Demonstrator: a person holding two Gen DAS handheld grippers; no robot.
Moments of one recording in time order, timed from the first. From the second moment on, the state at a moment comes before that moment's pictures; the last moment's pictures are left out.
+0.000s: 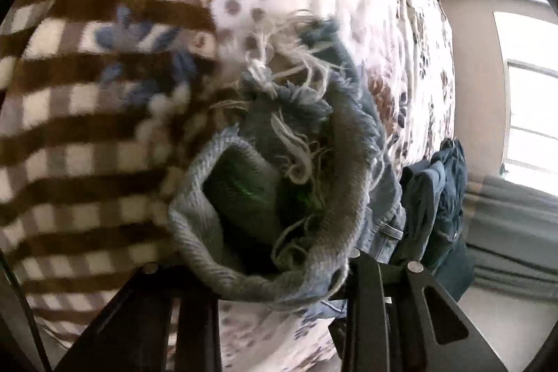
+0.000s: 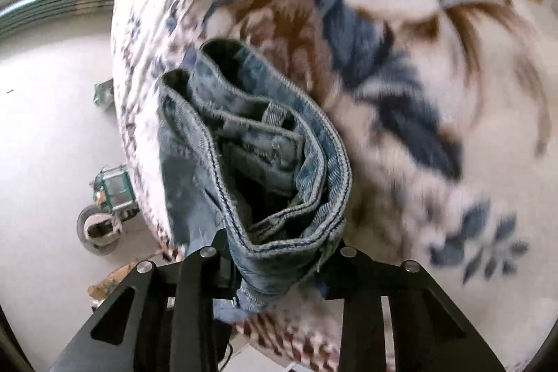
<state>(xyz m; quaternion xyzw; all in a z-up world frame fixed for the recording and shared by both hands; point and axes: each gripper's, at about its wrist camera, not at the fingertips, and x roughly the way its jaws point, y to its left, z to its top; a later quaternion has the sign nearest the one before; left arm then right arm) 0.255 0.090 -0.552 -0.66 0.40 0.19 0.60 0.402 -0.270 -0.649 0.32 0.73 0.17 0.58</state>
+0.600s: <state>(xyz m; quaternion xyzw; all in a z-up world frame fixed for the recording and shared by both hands) 0.292 0.098 -0.575 -0.67 0.44 0.19 0.56 0.445 -0.225 -0.564 0.09 0.66 0.18 0.72</state>
